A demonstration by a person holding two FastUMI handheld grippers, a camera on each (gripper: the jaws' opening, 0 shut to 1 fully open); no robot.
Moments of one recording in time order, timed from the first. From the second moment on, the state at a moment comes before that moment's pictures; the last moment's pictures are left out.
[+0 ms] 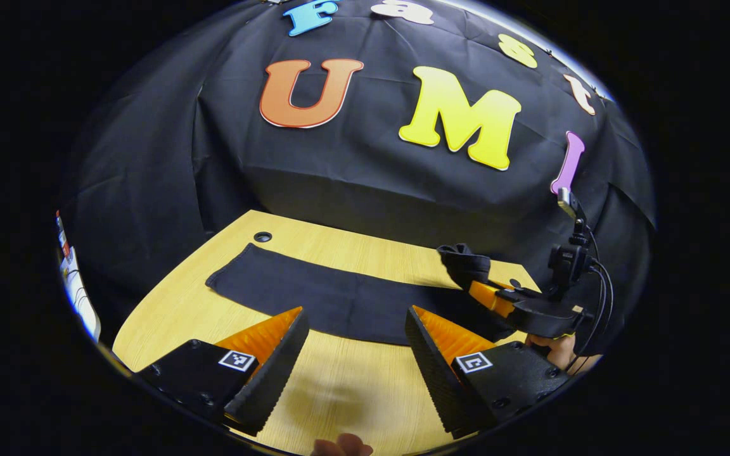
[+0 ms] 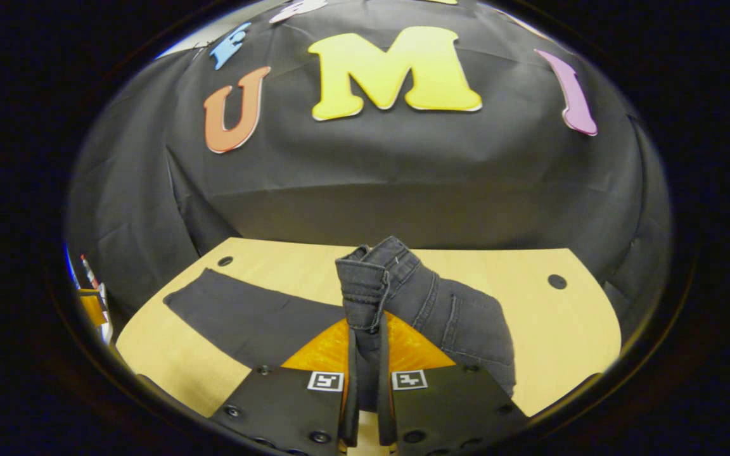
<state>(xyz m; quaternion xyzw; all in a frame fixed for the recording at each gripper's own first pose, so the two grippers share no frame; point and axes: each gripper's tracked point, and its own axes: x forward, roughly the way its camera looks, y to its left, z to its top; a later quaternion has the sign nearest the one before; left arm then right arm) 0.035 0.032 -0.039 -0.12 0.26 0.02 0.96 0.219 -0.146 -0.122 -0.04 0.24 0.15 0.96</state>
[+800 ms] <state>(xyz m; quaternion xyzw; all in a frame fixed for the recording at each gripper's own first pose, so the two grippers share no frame) 0.024 0.118 -0.045 -0.15 0.24 0.11 0.95 0.222 -0.166 -0.144 -0.14 0.33 0.20 0.91</state>
